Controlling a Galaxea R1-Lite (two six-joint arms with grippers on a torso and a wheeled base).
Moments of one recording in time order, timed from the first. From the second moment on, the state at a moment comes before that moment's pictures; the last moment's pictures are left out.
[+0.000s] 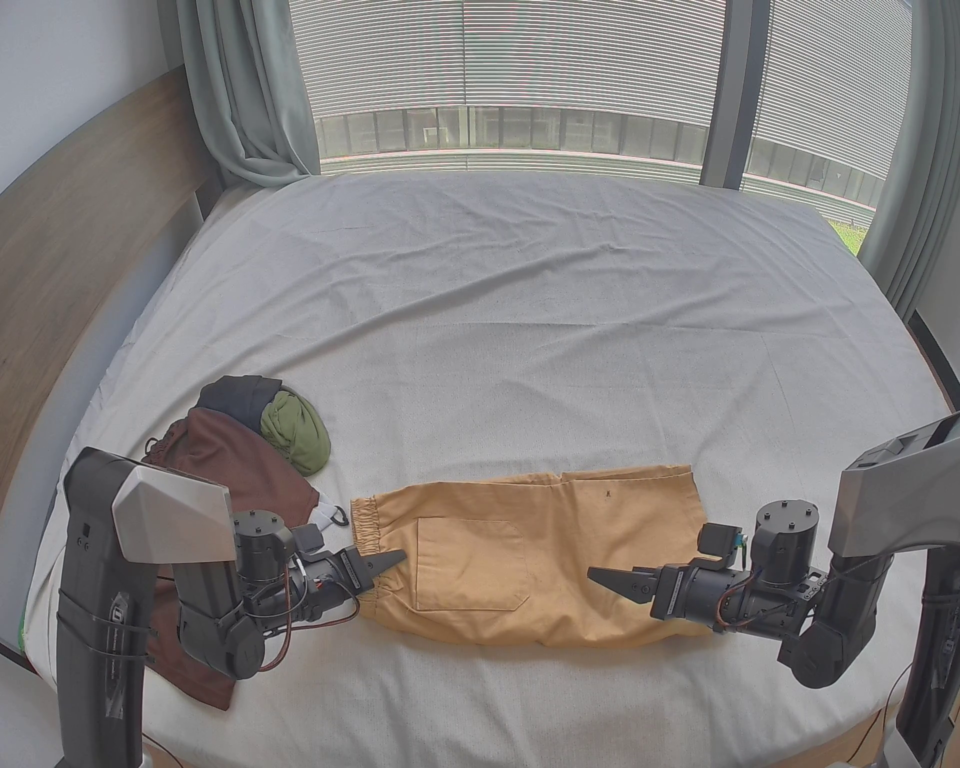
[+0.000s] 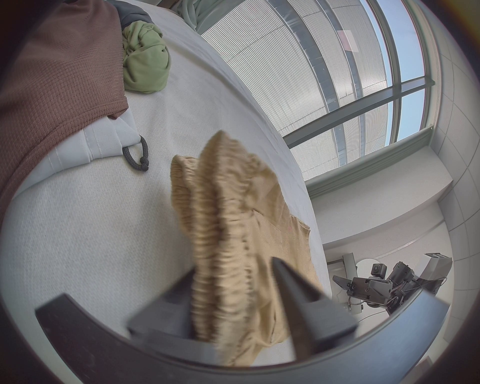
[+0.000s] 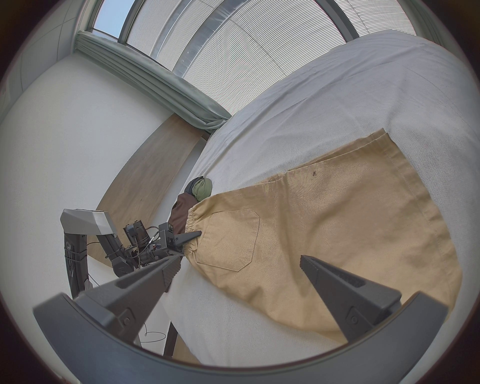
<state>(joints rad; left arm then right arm) -0.25 2.54 -0.61 -1.55 -0.48 -0.72 0.43 2.23 -0.31 -1.54 0.37 0.54</state>
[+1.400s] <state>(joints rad) -0.10 2.39 -0.51 -1.55 -0.59 -0.61 0.45 2.31 -0.31 -1.54 0.36 0.54</state>
